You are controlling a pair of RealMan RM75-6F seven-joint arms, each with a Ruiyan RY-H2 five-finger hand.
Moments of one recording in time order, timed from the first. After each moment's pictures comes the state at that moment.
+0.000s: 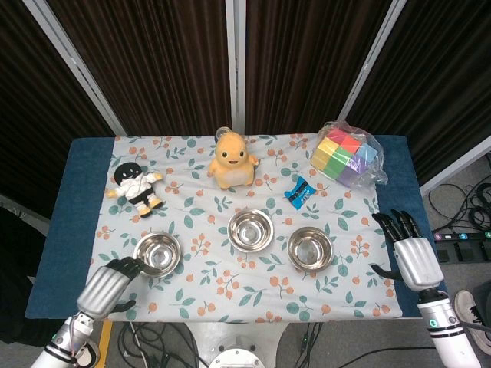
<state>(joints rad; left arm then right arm) -0.21 -1.29 0.12 -1.68 1.72 1.29 0.28 0.22 -1.17 0.05 -1.62 -1.56 1.38 -0.03</state>
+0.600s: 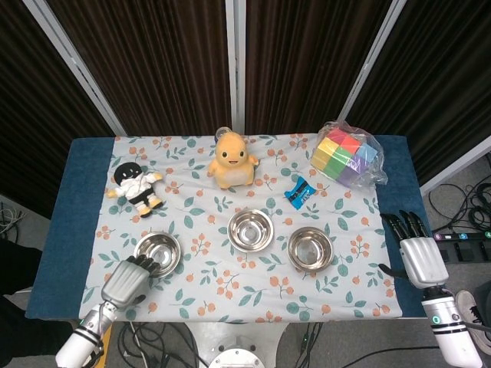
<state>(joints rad) -0.28 -1.45 0.05 -1.59 1.52 1.11 0.53 0.22 -1.19 0.05 -1.56 -1.51 1.35 -0.03</state>
